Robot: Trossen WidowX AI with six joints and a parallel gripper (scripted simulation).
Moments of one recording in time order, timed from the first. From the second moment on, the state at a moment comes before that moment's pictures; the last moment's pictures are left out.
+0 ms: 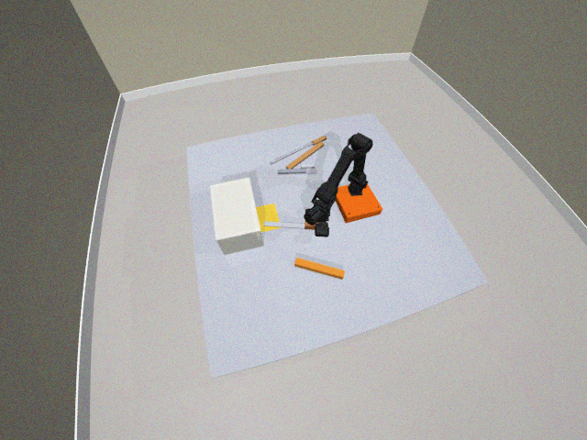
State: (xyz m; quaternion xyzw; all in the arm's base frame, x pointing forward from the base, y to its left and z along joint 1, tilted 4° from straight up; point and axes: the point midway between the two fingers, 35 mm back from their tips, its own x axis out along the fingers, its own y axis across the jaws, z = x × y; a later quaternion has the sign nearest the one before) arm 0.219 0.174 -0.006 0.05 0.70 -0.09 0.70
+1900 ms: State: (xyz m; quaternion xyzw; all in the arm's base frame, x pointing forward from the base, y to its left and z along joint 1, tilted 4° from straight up) arm 0.216 0.174 -0.006 -0.10 0.70 0.07 0.70
